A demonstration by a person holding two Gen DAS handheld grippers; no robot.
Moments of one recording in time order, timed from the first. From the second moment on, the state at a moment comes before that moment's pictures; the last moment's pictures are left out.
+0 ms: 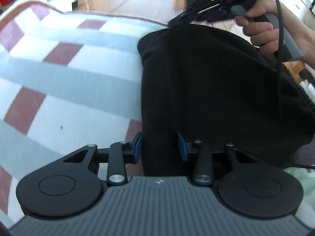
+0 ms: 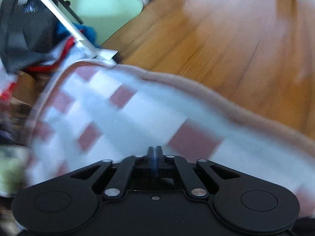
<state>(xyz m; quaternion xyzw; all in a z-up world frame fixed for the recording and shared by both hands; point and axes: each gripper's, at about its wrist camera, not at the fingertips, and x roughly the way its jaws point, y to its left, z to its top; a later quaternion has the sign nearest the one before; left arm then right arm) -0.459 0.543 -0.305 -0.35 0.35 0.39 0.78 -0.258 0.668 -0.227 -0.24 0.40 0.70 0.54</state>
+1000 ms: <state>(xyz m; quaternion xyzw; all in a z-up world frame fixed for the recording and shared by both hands) -0.457 0.670 -0.274 -0.42 0.23 0.48 0.74 -0.115 0.449 -0.202 -0.10 0.36 0.67 0.64</state>
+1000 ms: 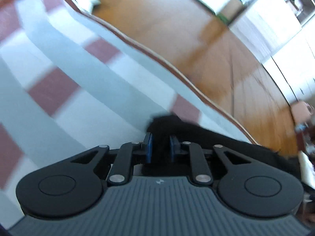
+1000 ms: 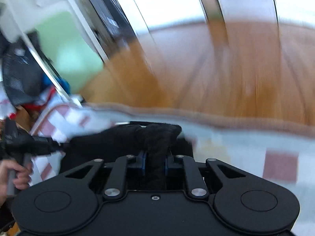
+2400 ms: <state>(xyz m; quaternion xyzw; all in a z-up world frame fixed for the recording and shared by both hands) -0.517 0.604 -0.315 -0.54 0.22 0.33 0.74 -0.037 0.311 -0.270 0.11 0.64 0.56 0.52</state>
